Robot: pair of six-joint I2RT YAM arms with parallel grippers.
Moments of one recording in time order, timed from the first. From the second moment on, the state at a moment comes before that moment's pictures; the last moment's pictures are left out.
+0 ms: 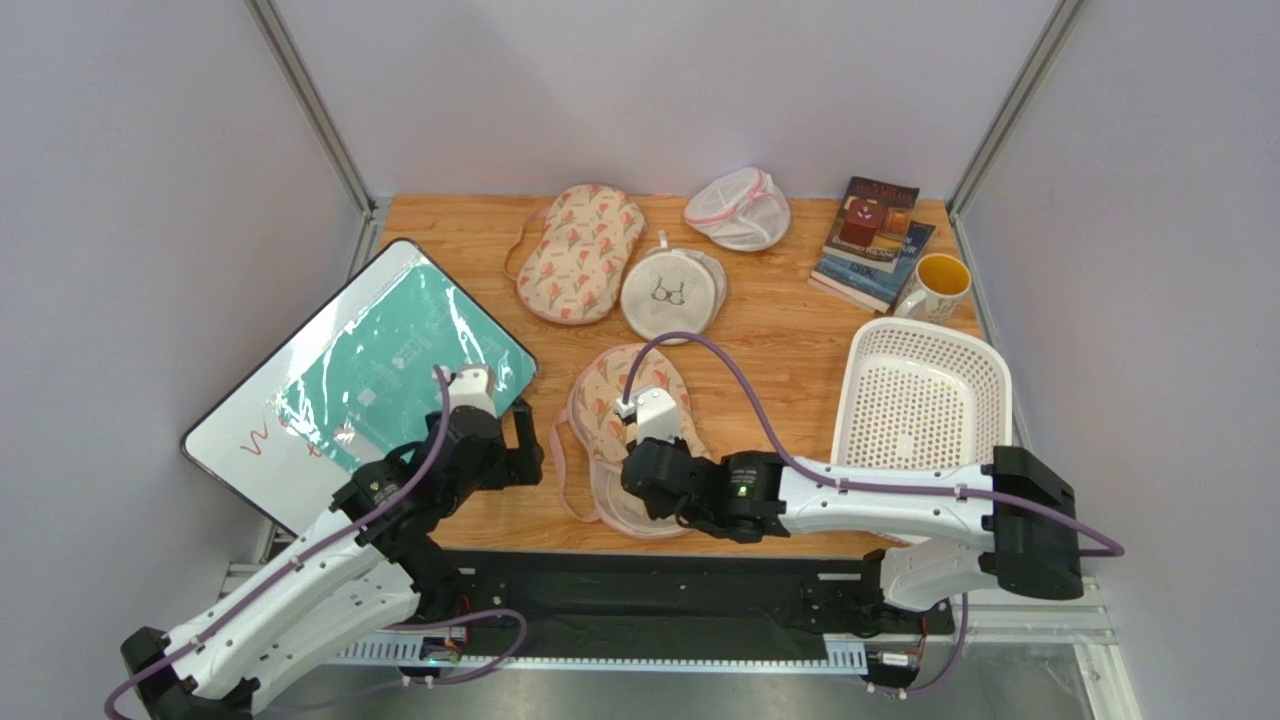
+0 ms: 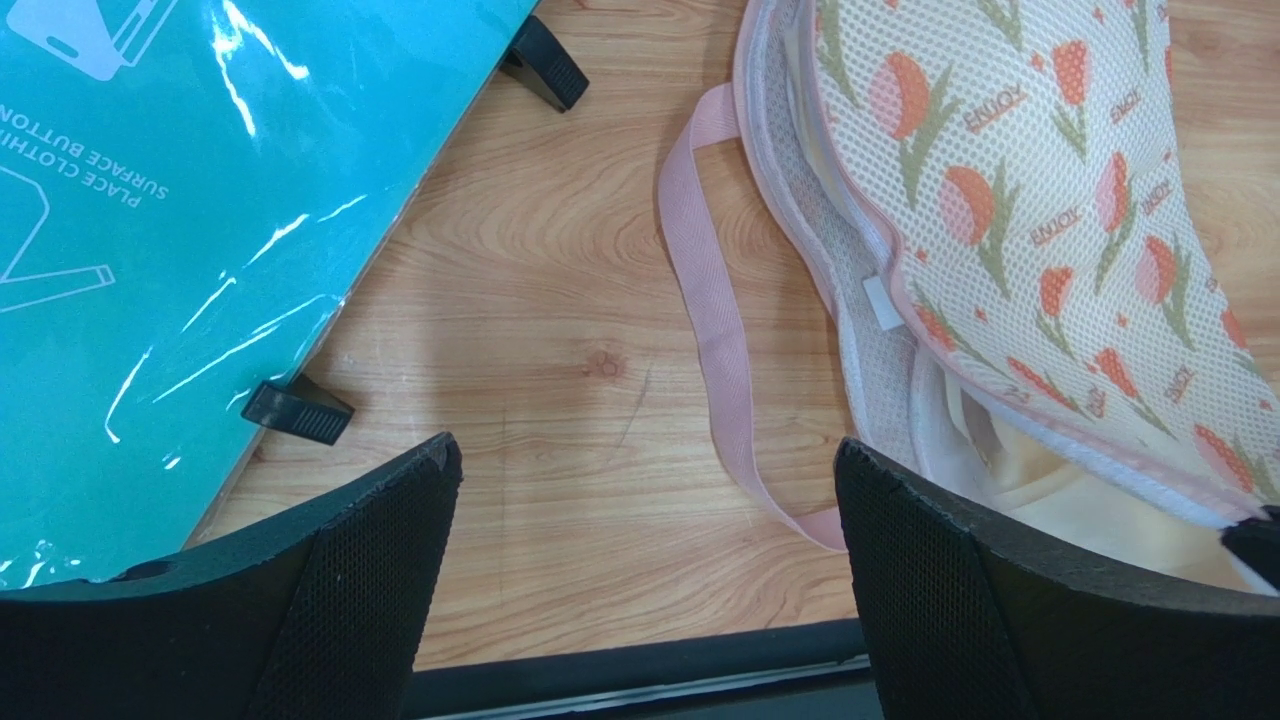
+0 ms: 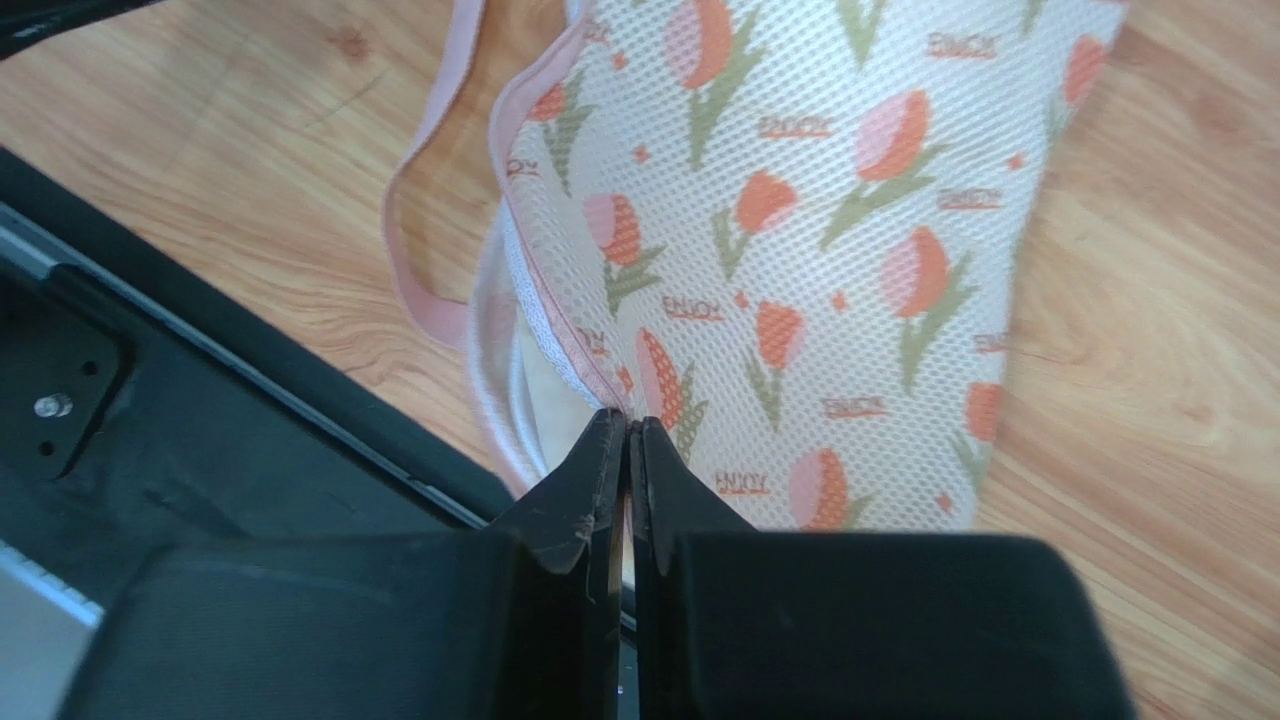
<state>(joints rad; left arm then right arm) -0.75 0.61 0.58 -0.76 -0.38 -0.65 1.34 1.37 0.96 -0.47 0.50 0.64</state>
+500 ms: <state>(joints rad) -0.75 0.61 0.58 -0.75 -0.37 -0.64 1.34 1.43 0.91 -0.31 0.39 0.68</state>
